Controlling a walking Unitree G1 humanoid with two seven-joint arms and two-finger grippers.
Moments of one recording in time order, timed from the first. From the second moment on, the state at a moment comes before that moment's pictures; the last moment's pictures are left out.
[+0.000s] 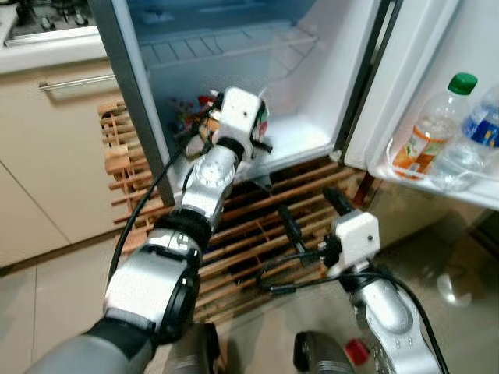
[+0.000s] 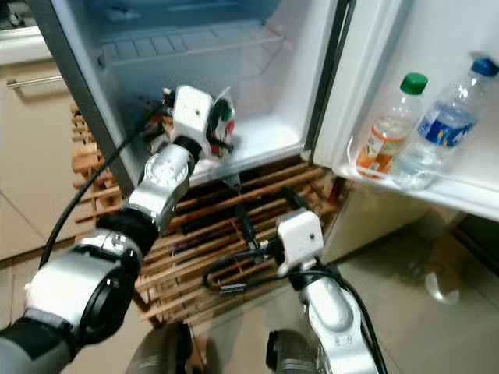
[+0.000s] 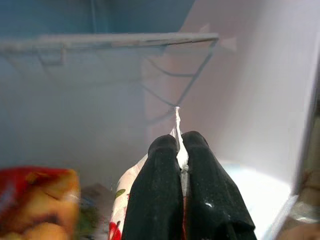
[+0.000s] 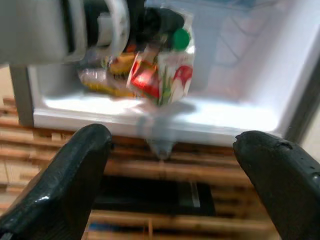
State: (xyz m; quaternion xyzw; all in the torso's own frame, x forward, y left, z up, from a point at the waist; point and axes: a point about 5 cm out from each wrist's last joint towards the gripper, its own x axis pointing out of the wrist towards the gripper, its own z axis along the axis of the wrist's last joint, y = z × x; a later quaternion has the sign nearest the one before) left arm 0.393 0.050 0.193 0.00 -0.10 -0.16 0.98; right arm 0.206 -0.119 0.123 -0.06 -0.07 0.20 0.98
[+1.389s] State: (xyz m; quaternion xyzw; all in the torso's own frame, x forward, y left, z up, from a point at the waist) left arm 0.416 0.096 0.282 0.18 -0.23 0.00 0.96; right arm 0.118 -0.126 0.142 -0.09 0.03 0.12 0.99
